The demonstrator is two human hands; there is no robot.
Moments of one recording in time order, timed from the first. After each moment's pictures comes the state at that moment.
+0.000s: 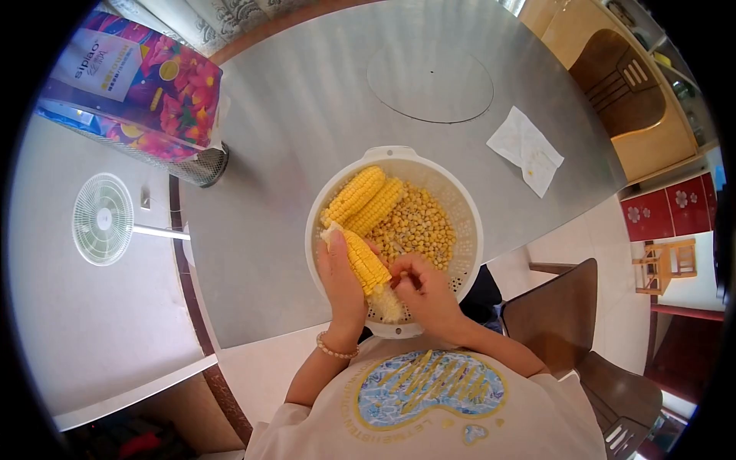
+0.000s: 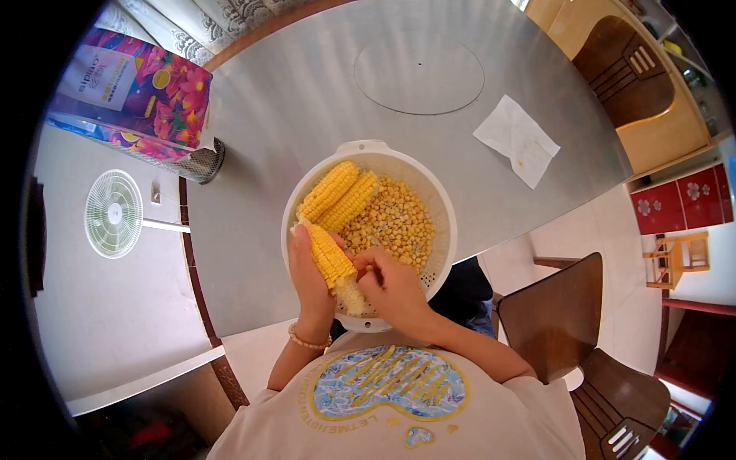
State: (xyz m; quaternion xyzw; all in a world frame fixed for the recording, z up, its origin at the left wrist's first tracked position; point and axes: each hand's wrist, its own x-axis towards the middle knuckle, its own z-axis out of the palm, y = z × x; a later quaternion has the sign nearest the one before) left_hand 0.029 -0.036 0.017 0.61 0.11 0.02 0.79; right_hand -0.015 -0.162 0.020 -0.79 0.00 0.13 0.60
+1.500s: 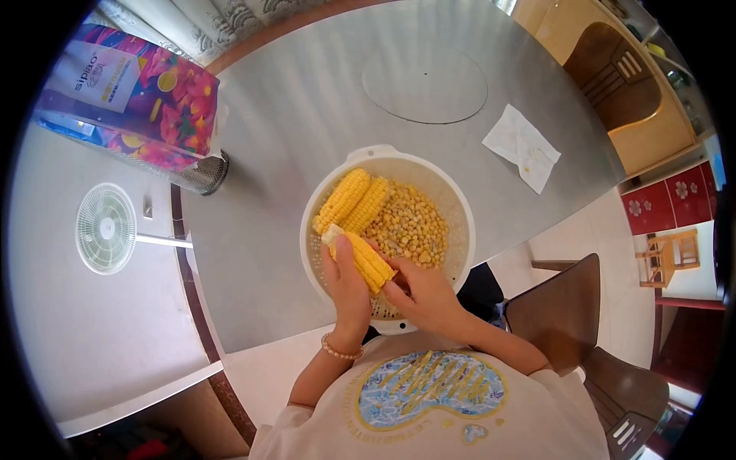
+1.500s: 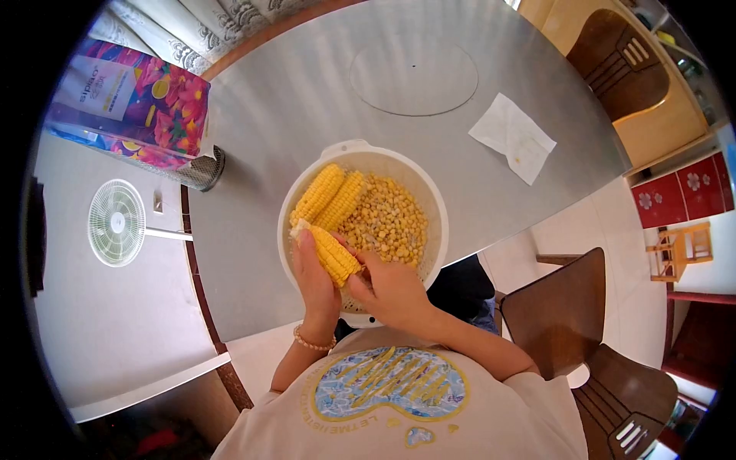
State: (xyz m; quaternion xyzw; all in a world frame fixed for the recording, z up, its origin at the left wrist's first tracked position) left_hand 0.028 -0.043 0.023 0.55 0.16 0.00 0.82; right_hand -0.009 -0.162 0.022 -0.84 -0.03 0.11 0.53
